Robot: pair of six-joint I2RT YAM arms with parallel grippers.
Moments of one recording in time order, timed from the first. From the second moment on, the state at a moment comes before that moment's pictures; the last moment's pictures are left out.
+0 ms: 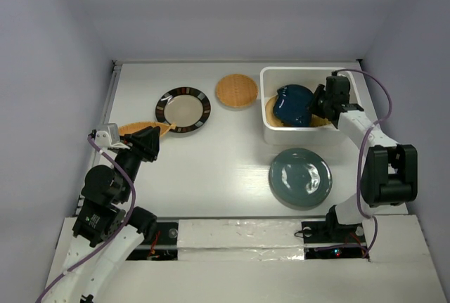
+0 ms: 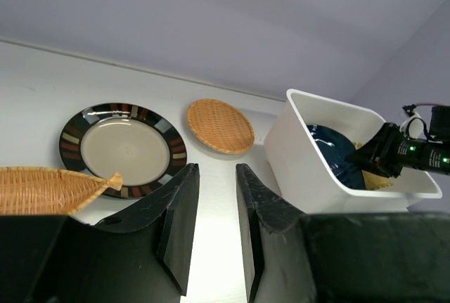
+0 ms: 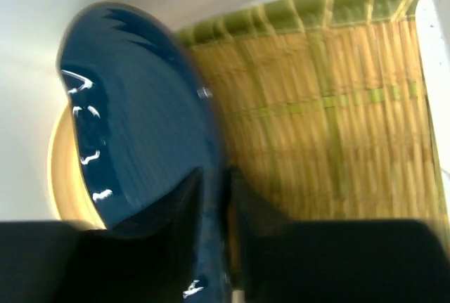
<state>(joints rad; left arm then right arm) -0.48 0.28 0.68 -0.29 -0.25 -0.41 0.04 1.55 1.06 -0.21 0.02 0.48</state>
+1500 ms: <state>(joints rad) -0.47 0.25 0.68 -0.29 -0.27 -0.42 1.01 2.52 2.02 -0.01 0.21 1.14</state>
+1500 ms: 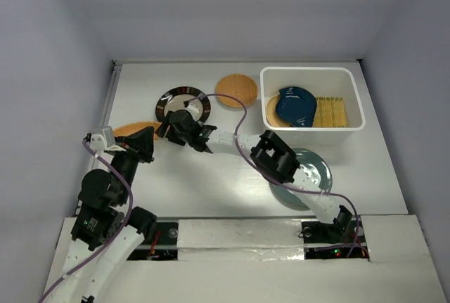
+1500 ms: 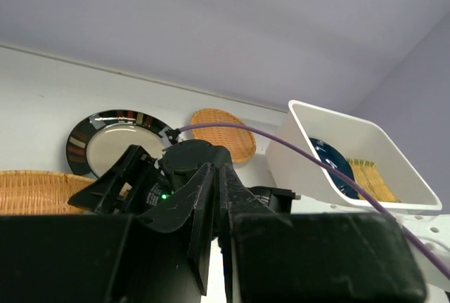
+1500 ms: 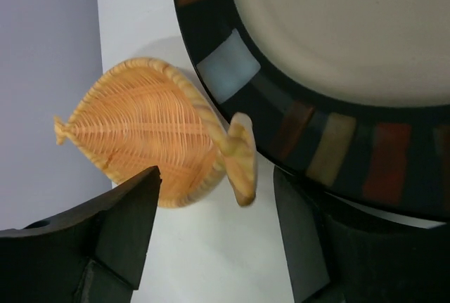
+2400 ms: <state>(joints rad) -0.48 0.25 0.68 -0.29 -0.29 -0.42 1.05 2.12 1.49 0.20 0.35 1.10</state>
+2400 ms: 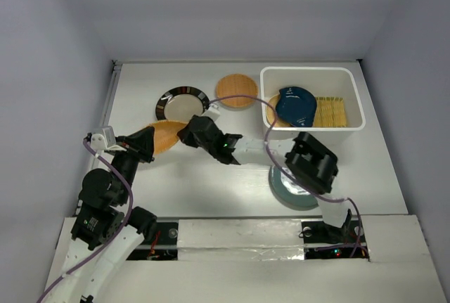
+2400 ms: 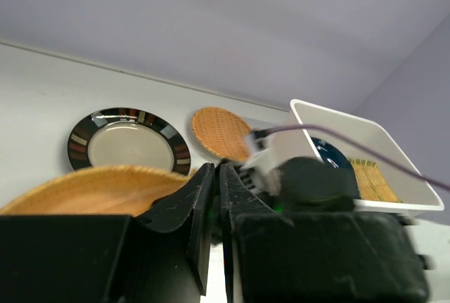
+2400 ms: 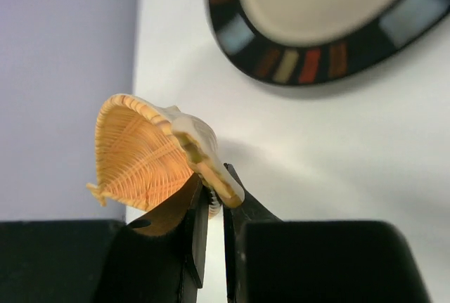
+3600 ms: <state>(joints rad) -0.67 0.70 0.64 -0.20 -0.04 -0.56 -0.03 1.14 0.72 0.01 0.09 0.77</state>
